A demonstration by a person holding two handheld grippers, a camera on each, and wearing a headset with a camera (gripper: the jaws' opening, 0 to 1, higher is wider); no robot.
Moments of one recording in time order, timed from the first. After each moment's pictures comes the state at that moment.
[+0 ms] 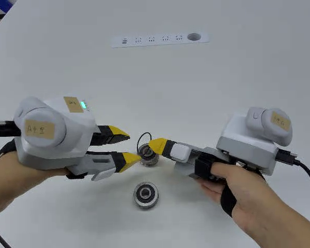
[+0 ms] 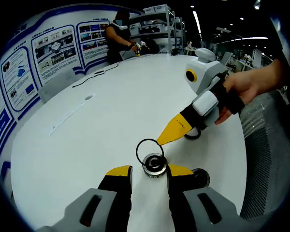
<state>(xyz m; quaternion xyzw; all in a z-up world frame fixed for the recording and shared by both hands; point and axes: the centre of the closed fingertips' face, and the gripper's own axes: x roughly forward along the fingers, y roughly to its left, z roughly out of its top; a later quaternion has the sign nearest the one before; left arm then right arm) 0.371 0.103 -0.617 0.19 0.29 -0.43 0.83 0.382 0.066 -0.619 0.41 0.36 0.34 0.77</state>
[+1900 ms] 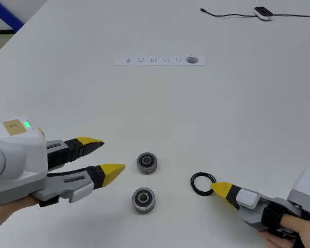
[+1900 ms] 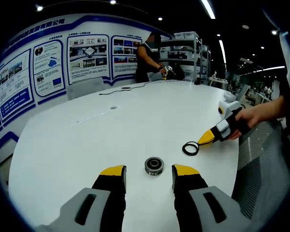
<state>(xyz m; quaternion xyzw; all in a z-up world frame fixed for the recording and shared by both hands) 0.339 0.134 -0.577 0.08 0.22 -0.35 0.91 0.334 -0.048 -0.658 0.41 0.39 0.21 0.80</state>
